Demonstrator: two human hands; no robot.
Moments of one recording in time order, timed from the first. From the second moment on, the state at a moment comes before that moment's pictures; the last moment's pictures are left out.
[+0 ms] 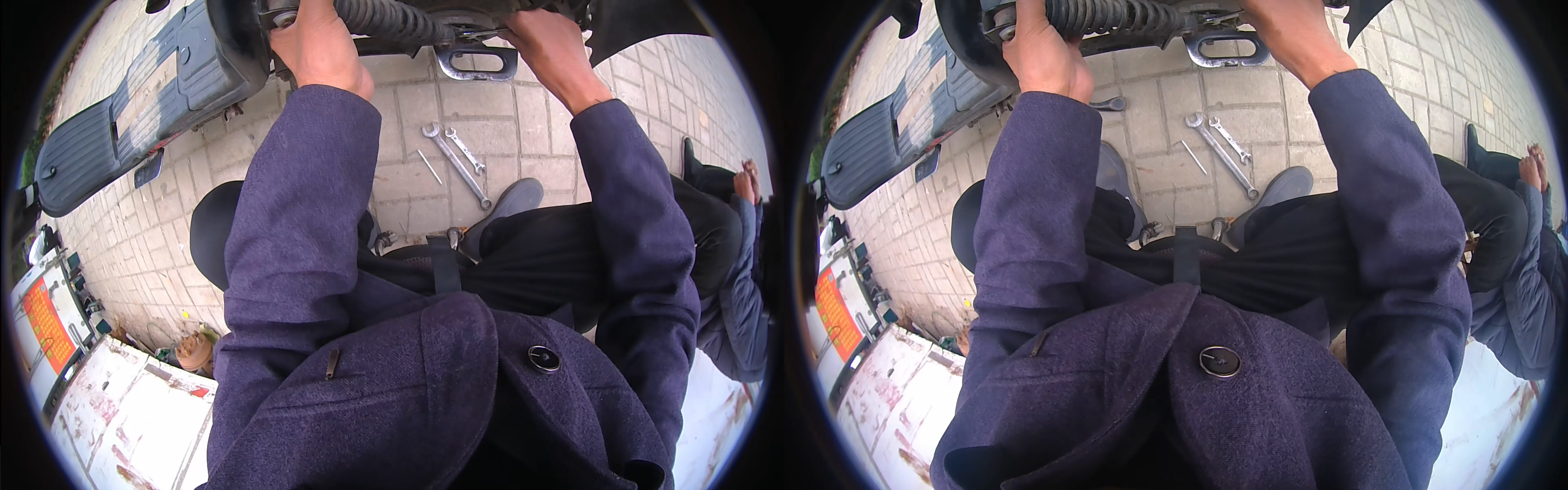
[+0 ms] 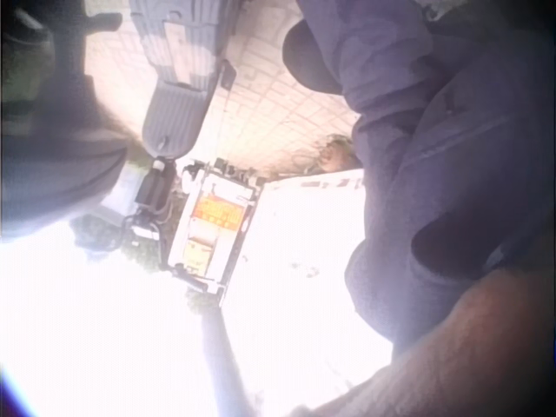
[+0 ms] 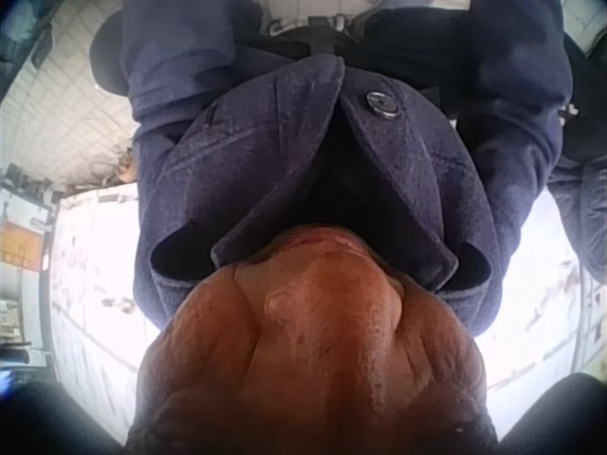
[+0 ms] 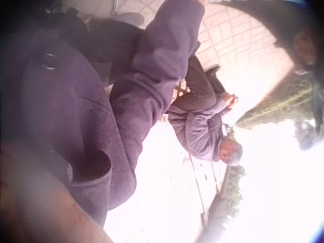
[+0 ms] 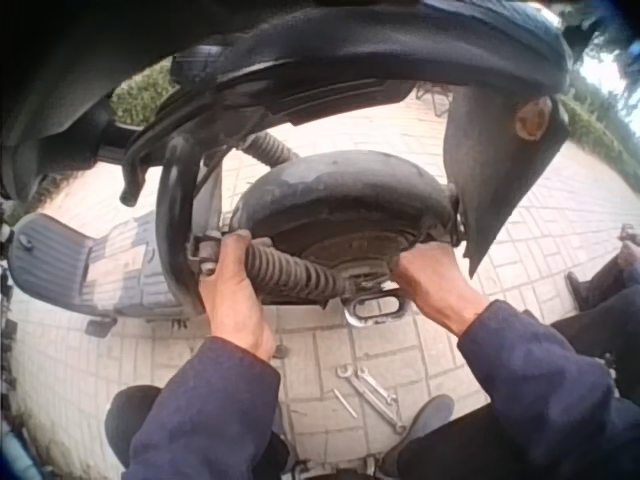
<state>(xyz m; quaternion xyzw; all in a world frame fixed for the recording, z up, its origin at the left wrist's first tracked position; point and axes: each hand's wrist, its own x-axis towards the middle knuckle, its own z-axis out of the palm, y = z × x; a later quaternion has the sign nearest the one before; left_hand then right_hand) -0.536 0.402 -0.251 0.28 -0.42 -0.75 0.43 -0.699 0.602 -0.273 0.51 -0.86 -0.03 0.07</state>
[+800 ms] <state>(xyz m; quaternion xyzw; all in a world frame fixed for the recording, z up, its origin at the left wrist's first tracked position) -0.538 0.399 -0.255 0.28 -0.42 -0.75 0.42 -0.684 0.606 -0.270 0.58 -0.80 -0.04 0.14</state>
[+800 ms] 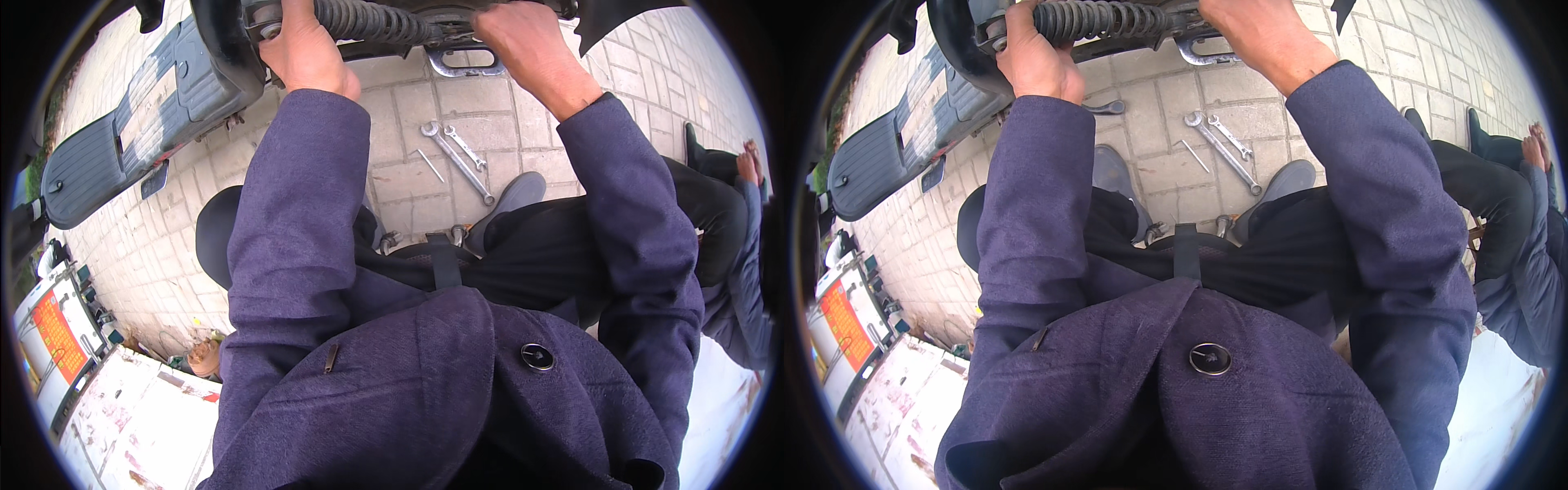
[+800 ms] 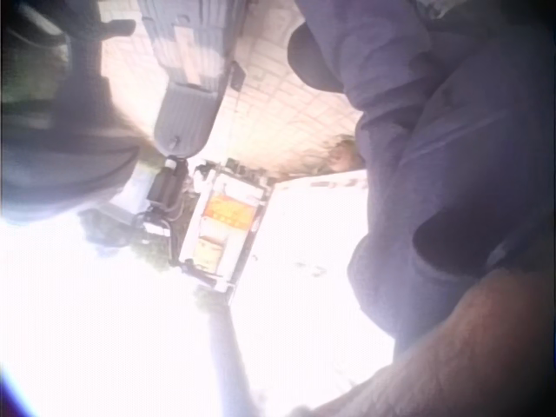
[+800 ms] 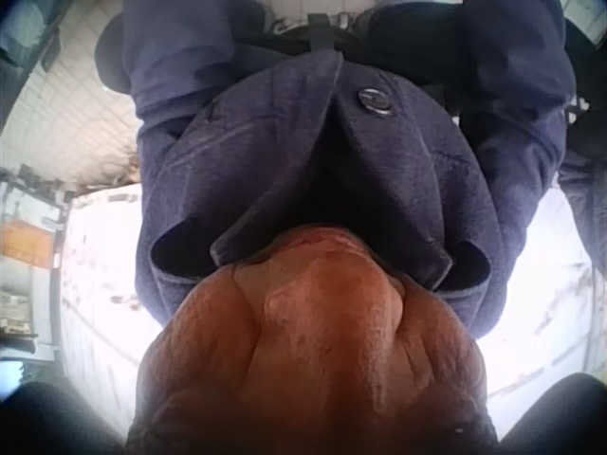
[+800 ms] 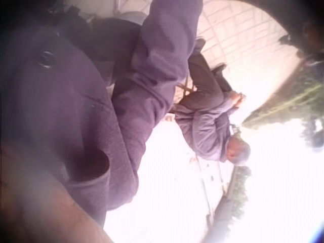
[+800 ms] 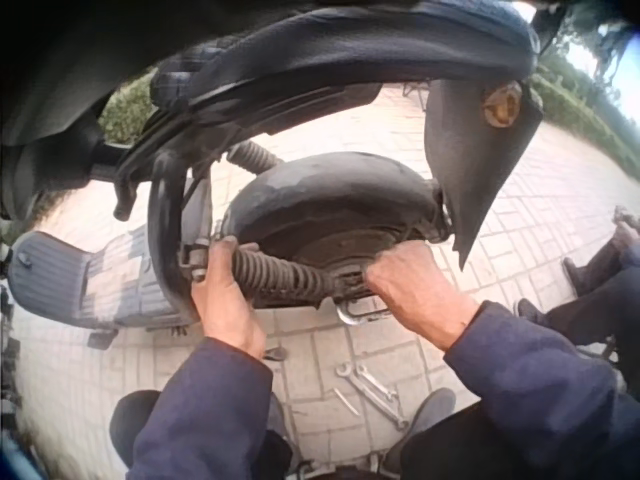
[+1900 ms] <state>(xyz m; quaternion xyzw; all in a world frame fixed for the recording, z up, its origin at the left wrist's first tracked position) -0.539 0.400 -0.251 0.27 -0.41 -0.75 0.44 -0.735 0.653 -0.337 0.51 -0.85 0.12 -0.03</state>
